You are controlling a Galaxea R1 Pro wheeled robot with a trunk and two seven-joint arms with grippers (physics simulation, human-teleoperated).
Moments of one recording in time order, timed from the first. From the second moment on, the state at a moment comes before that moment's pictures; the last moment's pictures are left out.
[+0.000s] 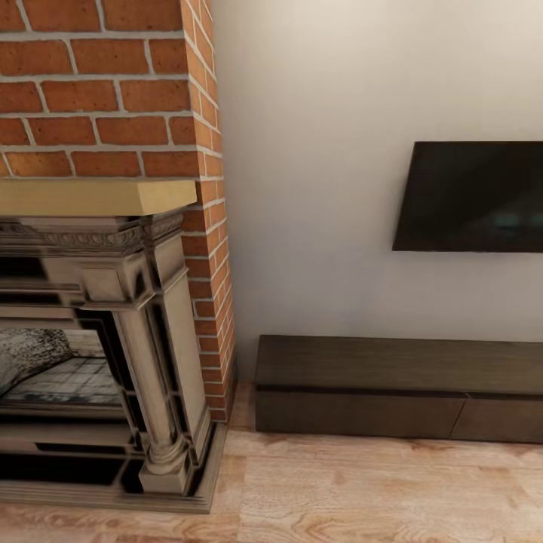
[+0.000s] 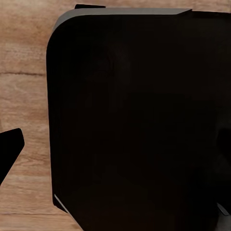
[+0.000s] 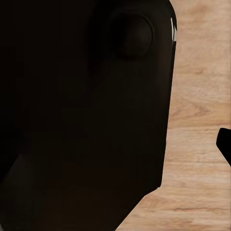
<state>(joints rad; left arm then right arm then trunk) 0.00 -0.02 0.01 -0.04 0.05 -0.01 0.00 0.00 0.00 0.00 0.00 0.00 0.00 0.00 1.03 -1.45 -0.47</state>
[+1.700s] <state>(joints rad) 0.00 -0.02 0.01 -0.04 0.05 -0.01 0.00 0.00 0.00 0.00 0.00 -0.01 -0.01 0.00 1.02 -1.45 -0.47</state>
